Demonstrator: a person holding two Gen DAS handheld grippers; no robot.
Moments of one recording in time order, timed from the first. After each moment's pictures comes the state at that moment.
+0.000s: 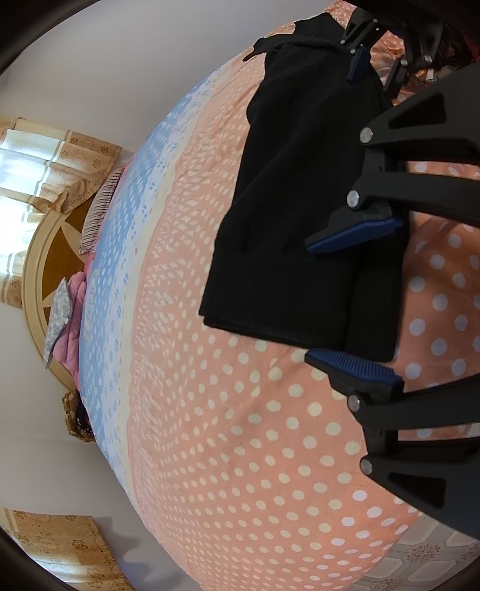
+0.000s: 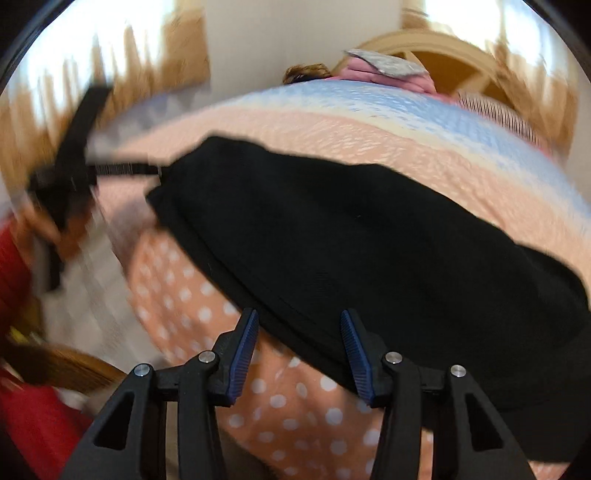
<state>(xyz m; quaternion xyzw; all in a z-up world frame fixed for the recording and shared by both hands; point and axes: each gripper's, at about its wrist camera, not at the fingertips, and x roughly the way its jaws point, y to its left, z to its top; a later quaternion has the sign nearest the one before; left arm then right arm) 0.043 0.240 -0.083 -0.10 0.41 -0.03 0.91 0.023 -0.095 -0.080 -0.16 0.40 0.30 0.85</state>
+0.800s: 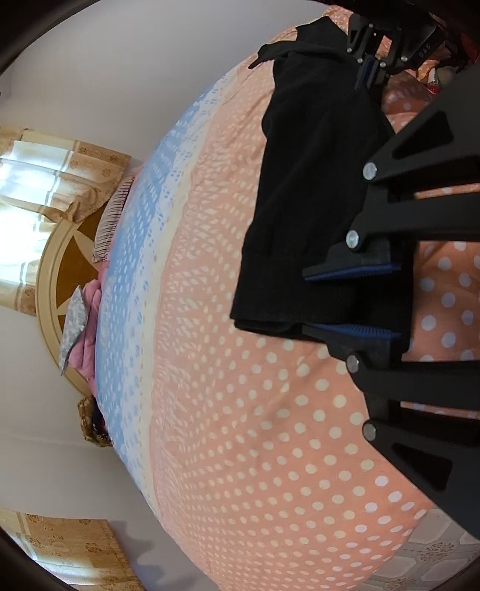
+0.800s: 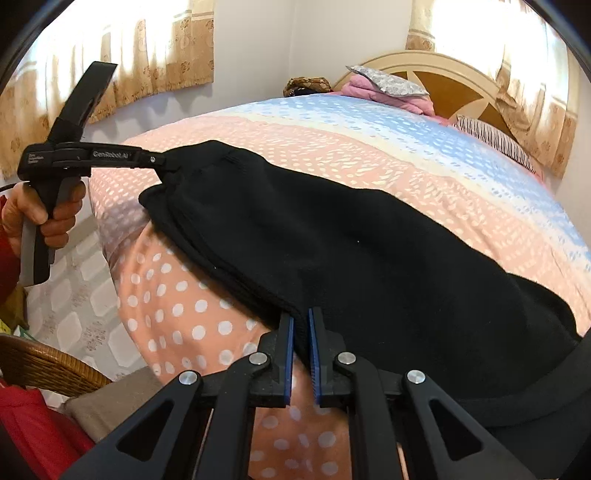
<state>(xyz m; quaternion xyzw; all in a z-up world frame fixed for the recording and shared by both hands) 0.045 0.244 -0.064 -0.09 0.38 -0.04 0.92 0.037 -0.087 -0.074 -0.16 0.37 0.30 0.86</state>
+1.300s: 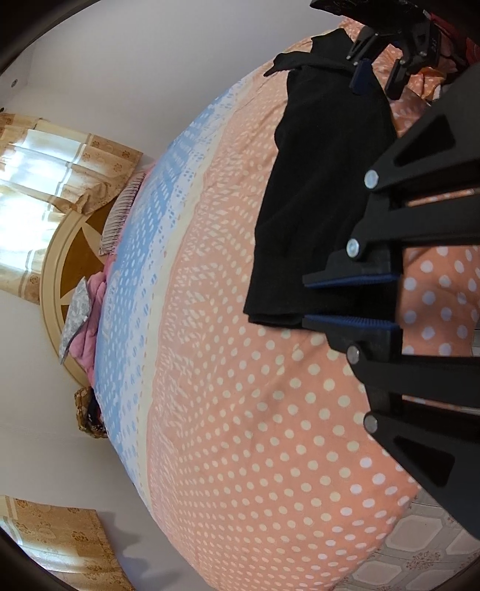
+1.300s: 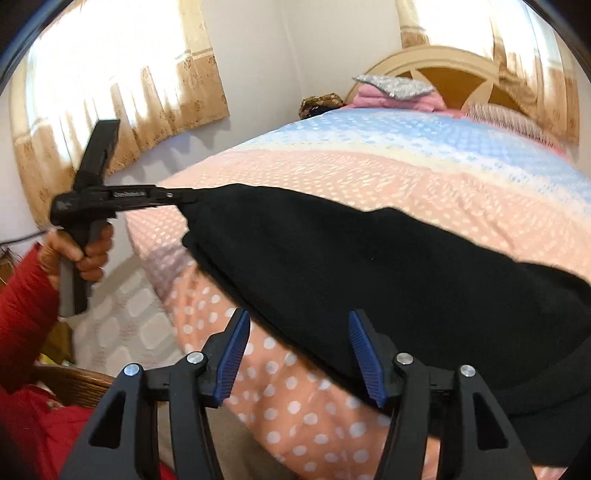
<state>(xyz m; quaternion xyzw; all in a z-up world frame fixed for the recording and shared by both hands) 0.031 0.258 -0.052 -0.12 0.38 -0.03 0.92 0.025 -0.101 -0.060 -0.07 0.36 0.36 0.86</state>
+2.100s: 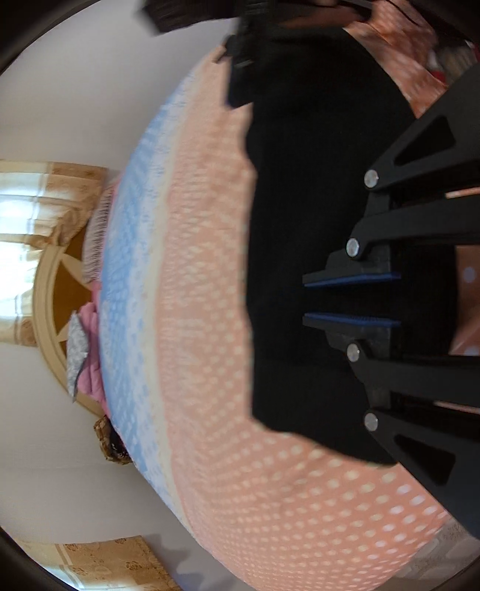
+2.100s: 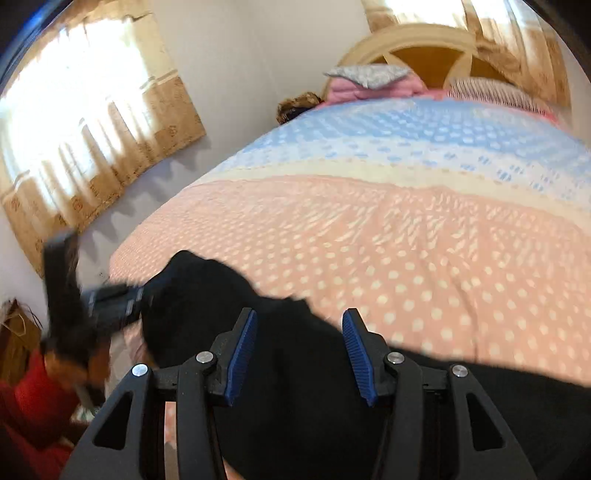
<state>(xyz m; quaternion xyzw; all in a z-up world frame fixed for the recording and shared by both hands) 0.063 0.161 -0.086 -0.01 0.39 -0.03 0.92 0.163 -0.135 -0.044 0.02 0.40 0.36 0.84</state>
